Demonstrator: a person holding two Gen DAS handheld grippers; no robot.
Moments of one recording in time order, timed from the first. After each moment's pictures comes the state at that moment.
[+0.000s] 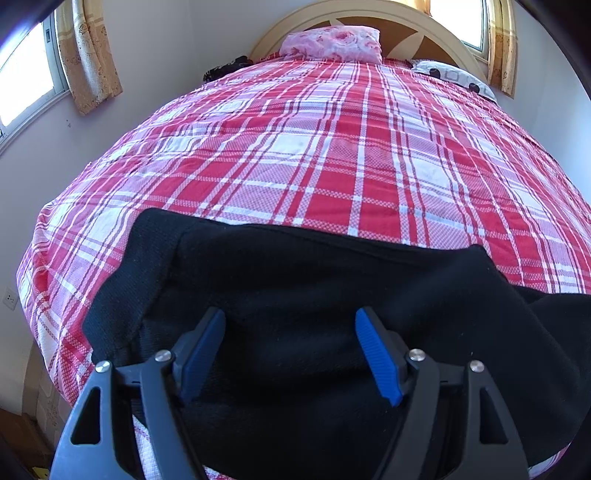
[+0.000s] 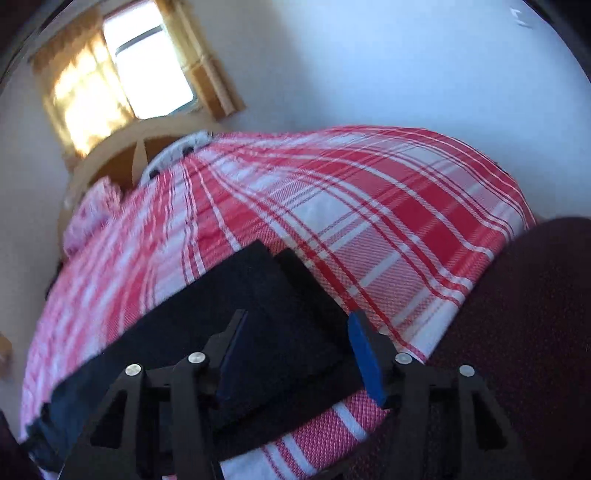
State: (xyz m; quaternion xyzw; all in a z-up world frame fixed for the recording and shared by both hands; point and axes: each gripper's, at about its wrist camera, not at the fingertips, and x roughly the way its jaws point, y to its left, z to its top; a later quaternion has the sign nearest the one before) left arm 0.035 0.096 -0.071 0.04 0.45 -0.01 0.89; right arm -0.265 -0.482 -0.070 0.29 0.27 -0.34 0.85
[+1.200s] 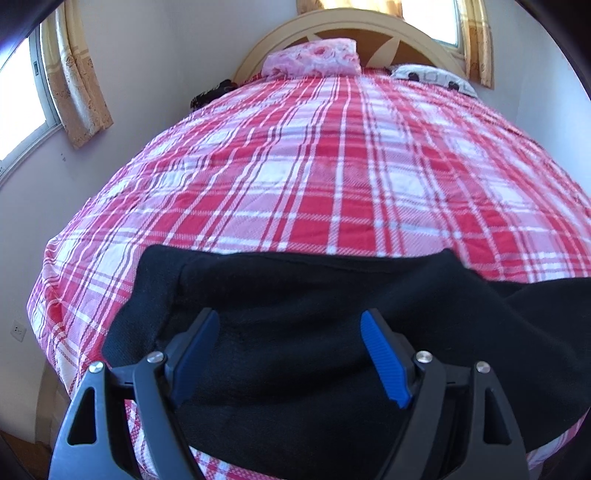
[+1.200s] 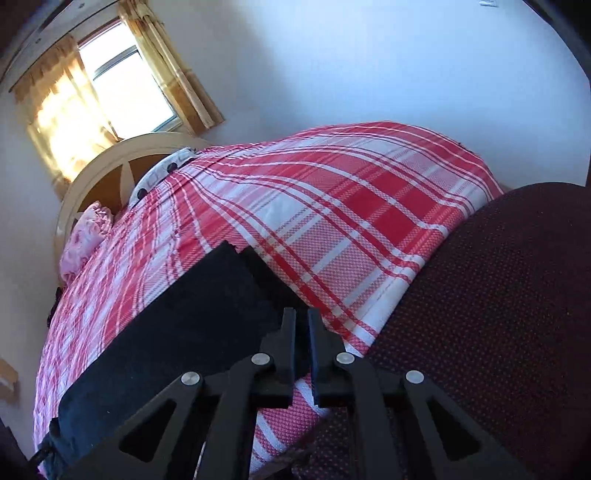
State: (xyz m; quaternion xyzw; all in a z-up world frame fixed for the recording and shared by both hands) left arm 0.020 0.081 -0.047 0.08 0.41 -0.03 0.91; right arm -0.313 -0.478 -0.073 0.34 0.22 -0.36 0.84
